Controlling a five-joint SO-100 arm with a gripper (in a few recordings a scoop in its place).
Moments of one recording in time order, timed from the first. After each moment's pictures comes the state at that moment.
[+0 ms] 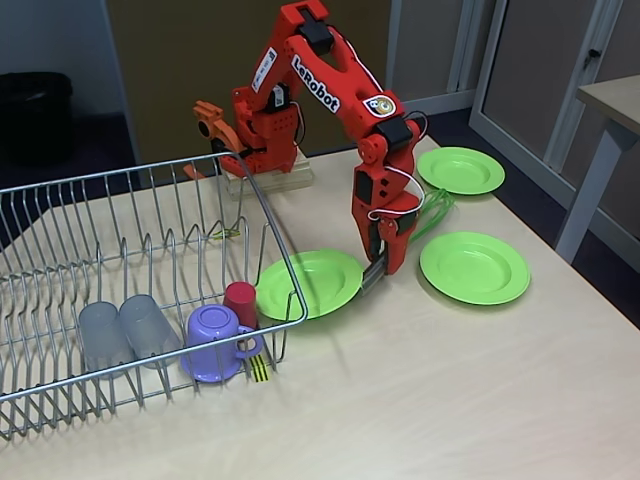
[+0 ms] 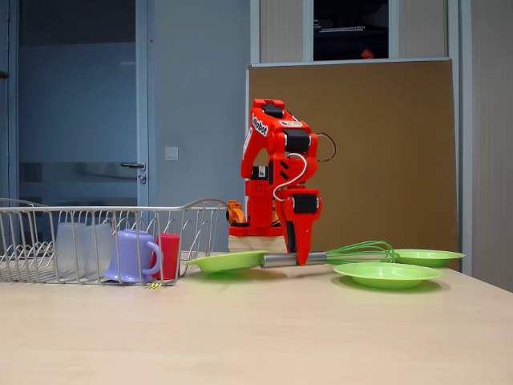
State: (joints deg) arm -23.5 65.7 88.5 64.9 -9.3
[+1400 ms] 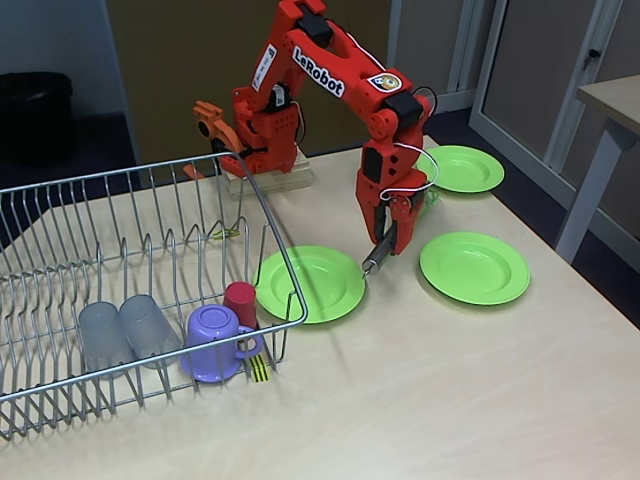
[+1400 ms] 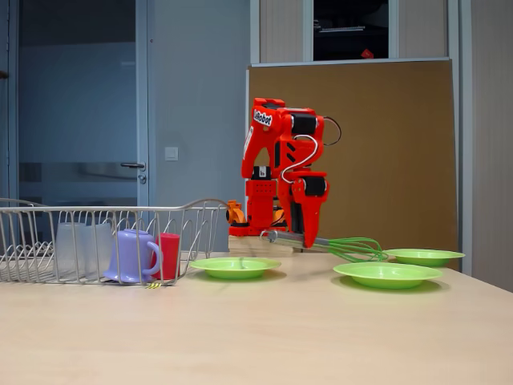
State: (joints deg) arm -23.9 67.2 80.9 75.2 -19.5
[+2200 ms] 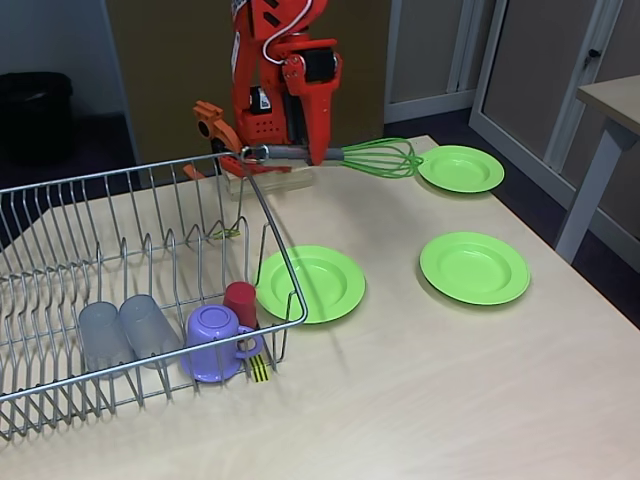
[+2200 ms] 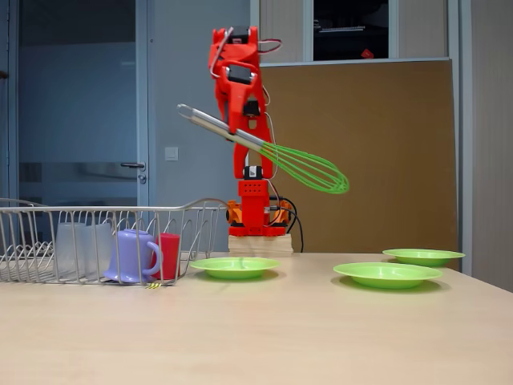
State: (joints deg) arm 4.0 86.4 48.0 104.7 -32.3
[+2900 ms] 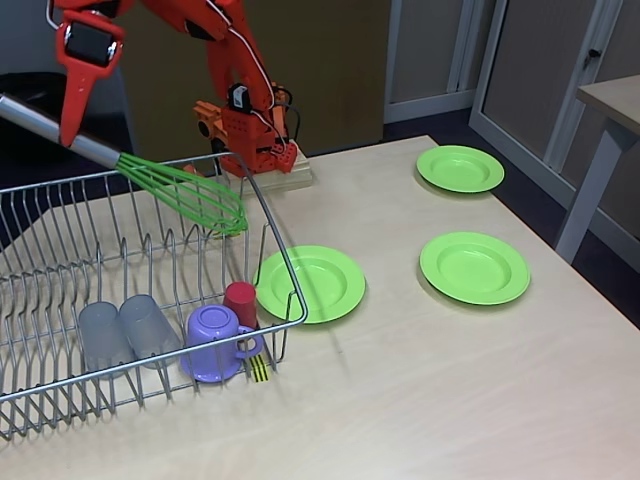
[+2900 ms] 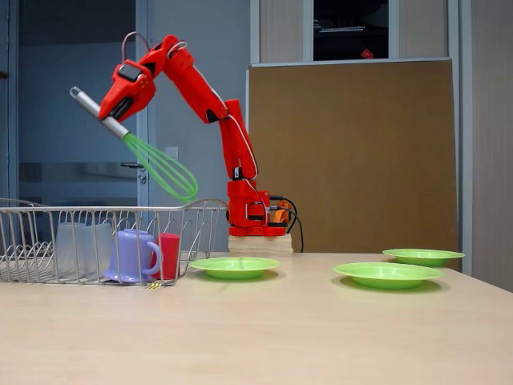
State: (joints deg) arm 46.4 74.0 31.2 98.7 -52.2
